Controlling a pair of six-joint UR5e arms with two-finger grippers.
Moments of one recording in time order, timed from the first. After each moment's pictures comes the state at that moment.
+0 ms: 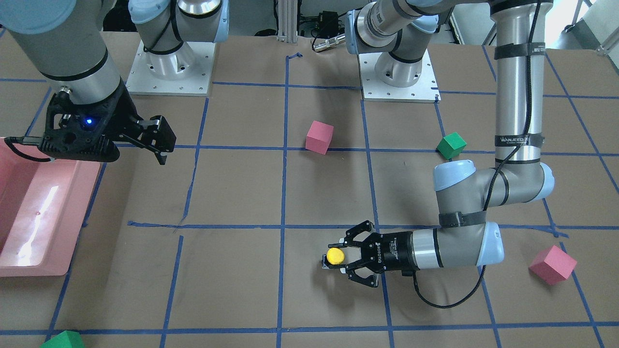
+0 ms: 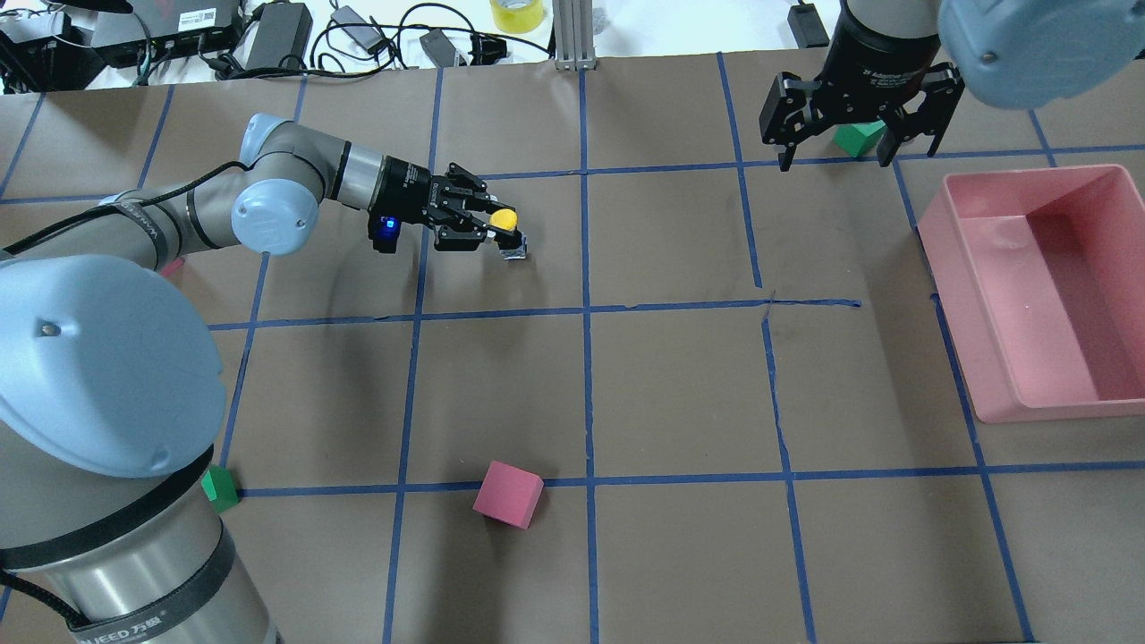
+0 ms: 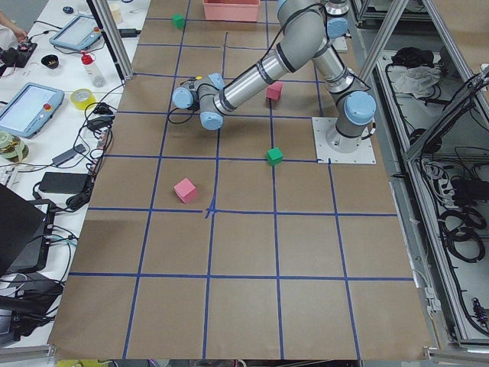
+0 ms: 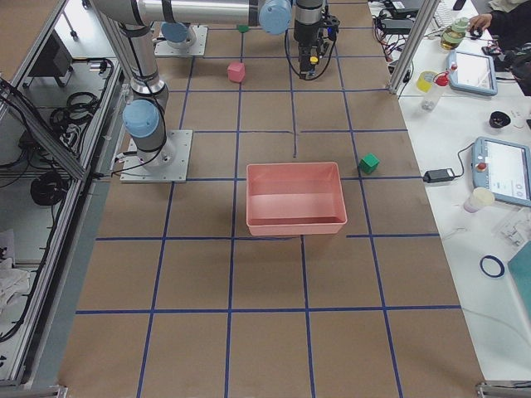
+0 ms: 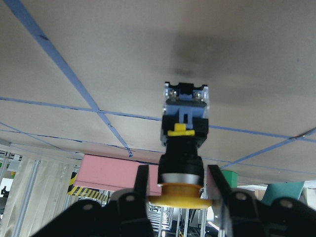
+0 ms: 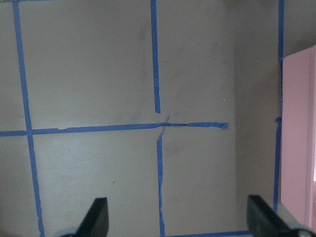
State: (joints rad) left arm -1.44 -2.25 -1.60 -1.23 0.57 -1.32; right arm 1.58 -1.44 1.48 -1.63 -1.61 0.04
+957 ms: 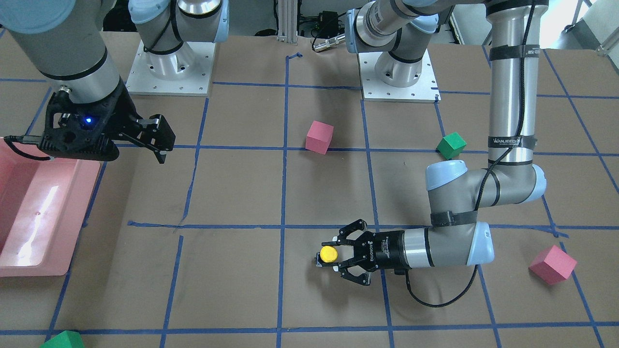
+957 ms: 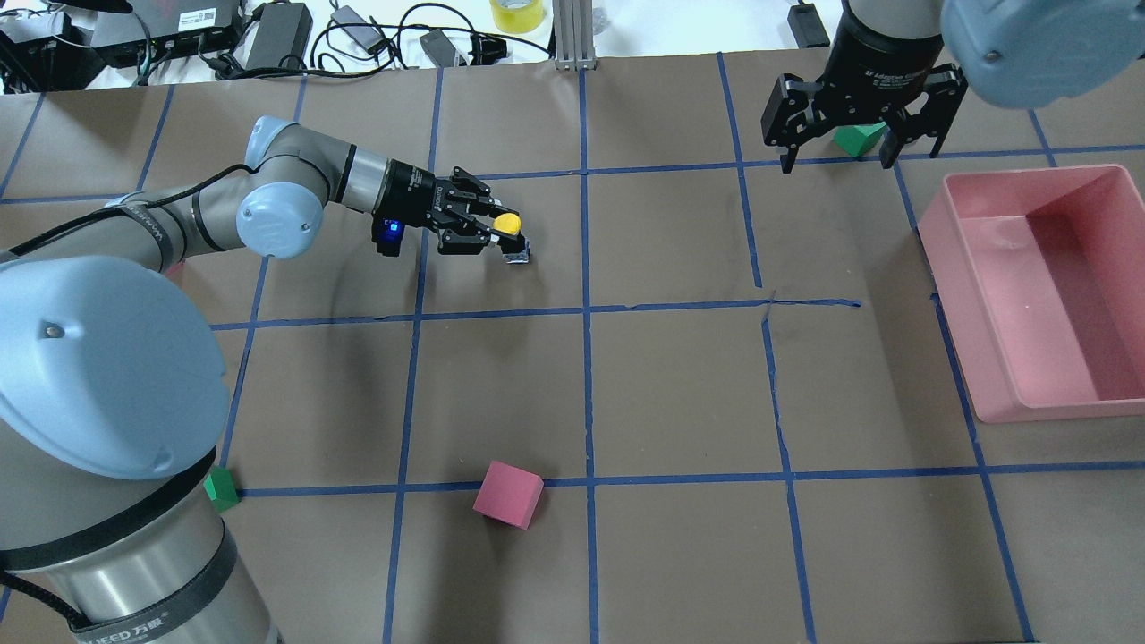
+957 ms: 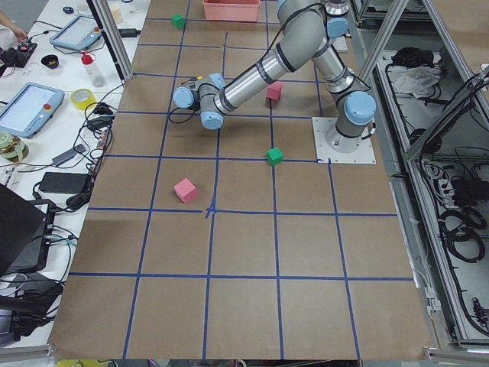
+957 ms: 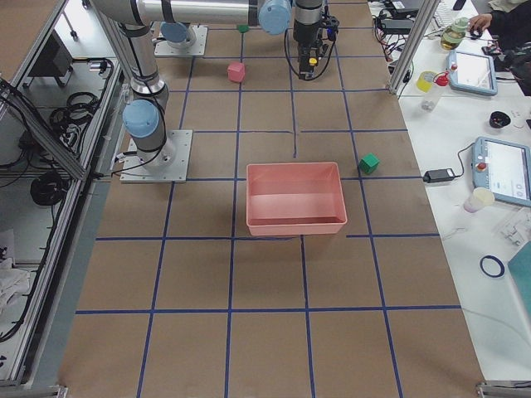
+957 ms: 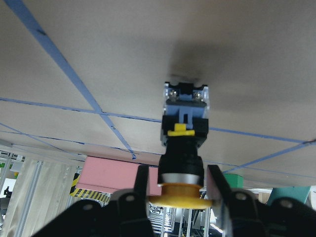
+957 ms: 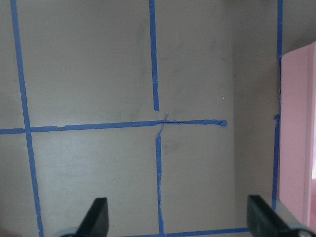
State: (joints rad) left arm -1.44 -2.25 -1.60 -1.22 0.58 -1.32; right arm 1.58 -1.44 1.48 -1.62 -1.62 0.04
